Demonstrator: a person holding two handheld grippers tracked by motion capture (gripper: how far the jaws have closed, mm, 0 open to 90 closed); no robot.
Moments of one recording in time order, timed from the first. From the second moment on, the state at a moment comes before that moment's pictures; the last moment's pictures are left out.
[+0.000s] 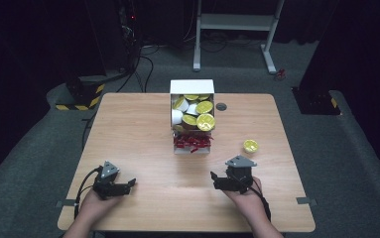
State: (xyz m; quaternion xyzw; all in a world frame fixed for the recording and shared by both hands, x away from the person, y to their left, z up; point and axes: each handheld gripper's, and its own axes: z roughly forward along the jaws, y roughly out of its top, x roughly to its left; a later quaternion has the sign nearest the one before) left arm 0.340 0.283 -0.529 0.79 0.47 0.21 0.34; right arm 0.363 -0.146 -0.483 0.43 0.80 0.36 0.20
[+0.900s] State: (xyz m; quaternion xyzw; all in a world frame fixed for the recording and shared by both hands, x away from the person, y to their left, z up) left arm 0.340 0.282 -0.530 0.78 0.47 0.21 0.34; right arm 0.356 -0.120 -0.526 0.46 0.80 0.32 0.19
